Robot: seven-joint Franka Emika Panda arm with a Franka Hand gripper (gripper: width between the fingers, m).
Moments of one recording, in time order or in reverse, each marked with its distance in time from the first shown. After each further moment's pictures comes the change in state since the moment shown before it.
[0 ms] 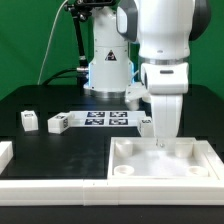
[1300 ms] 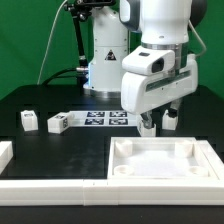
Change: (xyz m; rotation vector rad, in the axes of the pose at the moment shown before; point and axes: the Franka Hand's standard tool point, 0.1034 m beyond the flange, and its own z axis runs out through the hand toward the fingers) arm 0.010 -0.048 -0.005 0.000 0.010 0.844
